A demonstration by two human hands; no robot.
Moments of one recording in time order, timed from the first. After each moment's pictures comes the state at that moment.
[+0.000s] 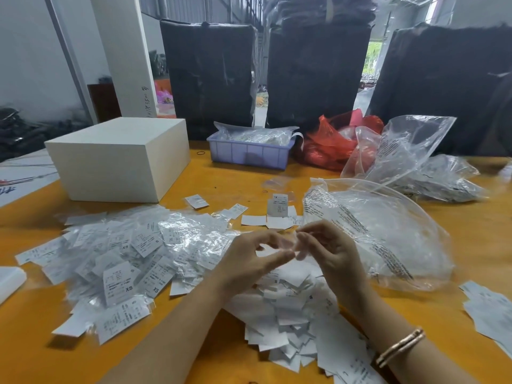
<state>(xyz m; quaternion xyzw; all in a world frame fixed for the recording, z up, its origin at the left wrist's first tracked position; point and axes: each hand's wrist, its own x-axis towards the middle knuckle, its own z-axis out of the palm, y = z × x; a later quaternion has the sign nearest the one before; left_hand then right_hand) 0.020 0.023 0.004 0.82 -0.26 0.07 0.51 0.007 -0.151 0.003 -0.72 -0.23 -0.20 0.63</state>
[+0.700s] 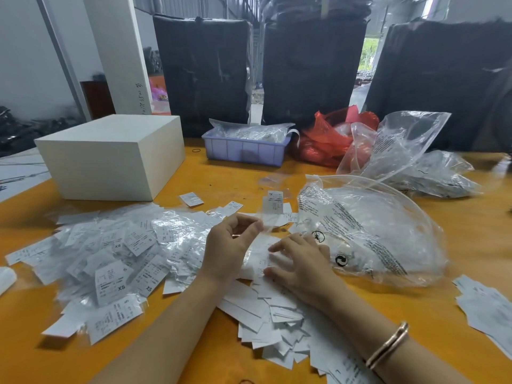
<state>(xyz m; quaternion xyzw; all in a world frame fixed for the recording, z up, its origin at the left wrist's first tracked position) 0.028 0.023 -0.005 0.71 -0.10 0.16 0.68 0.009 -0.134 -0.011 -0.96 -0.15 -0.10 0.22</state>
